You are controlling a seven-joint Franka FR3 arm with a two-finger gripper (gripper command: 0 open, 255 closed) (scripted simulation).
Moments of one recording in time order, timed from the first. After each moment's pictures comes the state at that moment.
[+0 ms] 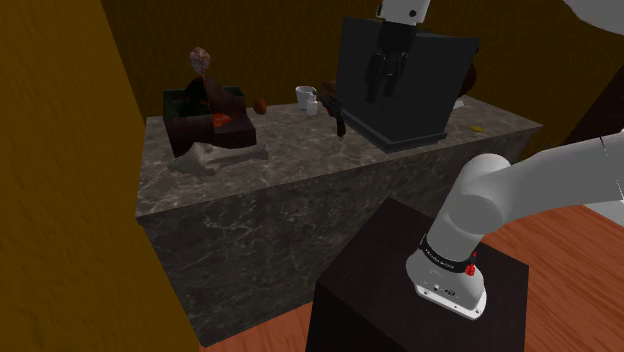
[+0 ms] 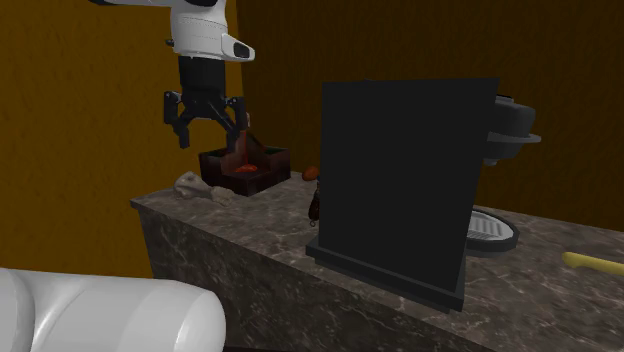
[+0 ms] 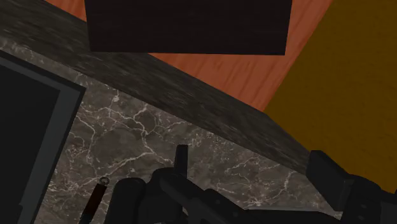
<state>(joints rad) 0.00 -0.83 -0.03 -2.30 0.06 1.48 0.02</state>
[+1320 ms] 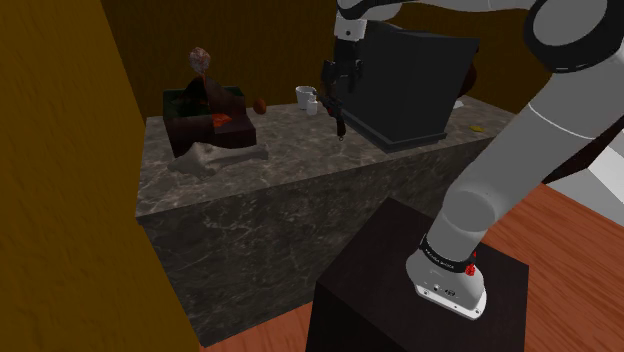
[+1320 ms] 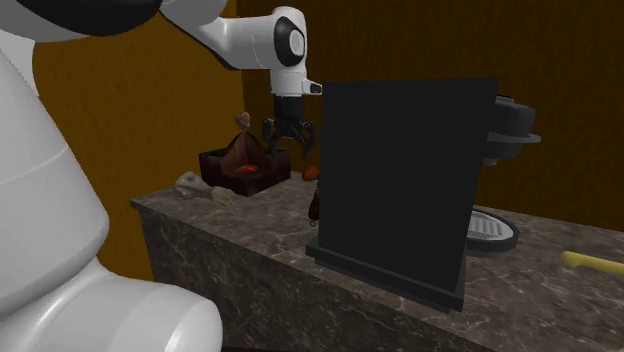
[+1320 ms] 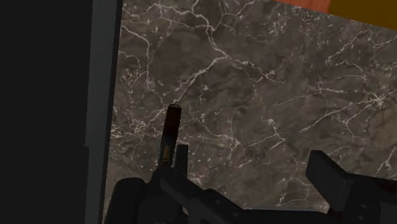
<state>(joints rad) -0.11 -0.22 -0.13 -1.99 0.00 1.77 0.08</state>
